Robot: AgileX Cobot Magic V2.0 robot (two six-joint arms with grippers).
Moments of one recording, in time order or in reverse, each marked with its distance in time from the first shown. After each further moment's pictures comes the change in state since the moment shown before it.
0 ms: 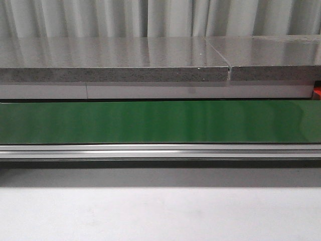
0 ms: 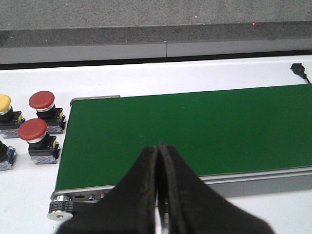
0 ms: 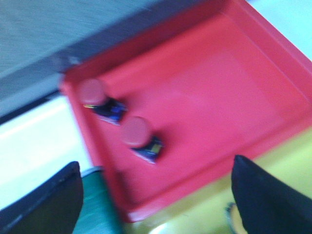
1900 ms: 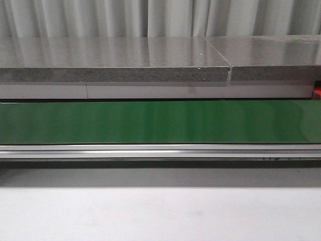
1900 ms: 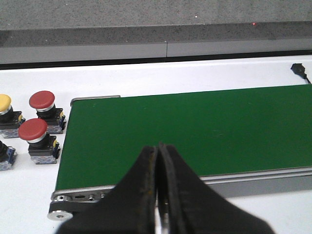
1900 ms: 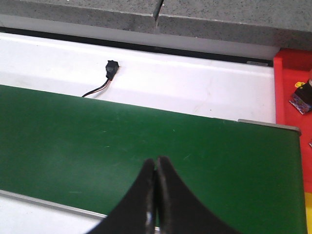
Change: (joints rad) left arm 0.000 0.000 0.000 0.000 0.000 0.000; right arm 0.470 -0.407 0.249 0.000 0.116 -0.122
